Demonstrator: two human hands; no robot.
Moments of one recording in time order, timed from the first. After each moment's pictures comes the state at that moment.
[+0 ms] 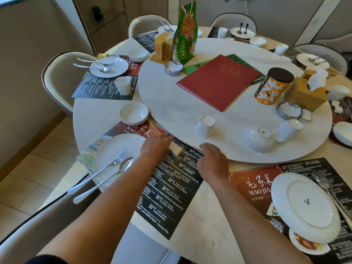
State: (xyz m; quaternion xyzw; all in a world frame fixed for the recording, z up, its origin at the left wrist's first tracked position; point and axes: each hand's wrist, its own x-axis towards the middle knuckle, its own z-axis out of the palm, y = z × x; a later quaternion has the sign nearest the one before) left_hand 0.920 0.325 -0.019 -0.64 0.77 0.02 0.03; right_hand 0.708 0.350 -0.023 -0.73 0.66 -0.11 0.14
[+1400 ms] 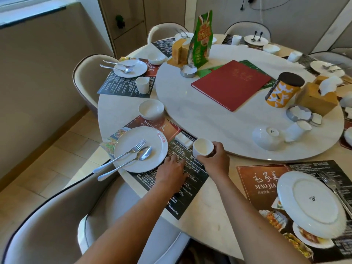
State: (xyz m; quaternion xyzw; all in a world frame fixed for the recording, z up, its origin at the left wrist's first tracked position) left_hand 0.882 0.442 -0.027 -0.70 0.70 0.16 0.03; right_hand 0.728 0.388 -0.020 -0.56 0.69 -0.32 0.34
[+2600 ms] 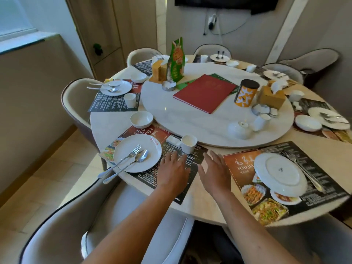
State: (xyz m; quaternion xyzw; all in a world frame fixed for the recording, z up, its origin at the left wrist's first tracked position) left_hand 0.870 0.508 0.022 -0.66 0.75 0.06 -0.09; right_hand 0.711 0.502 0.012 -0.68 0.70 -0.17 0.12
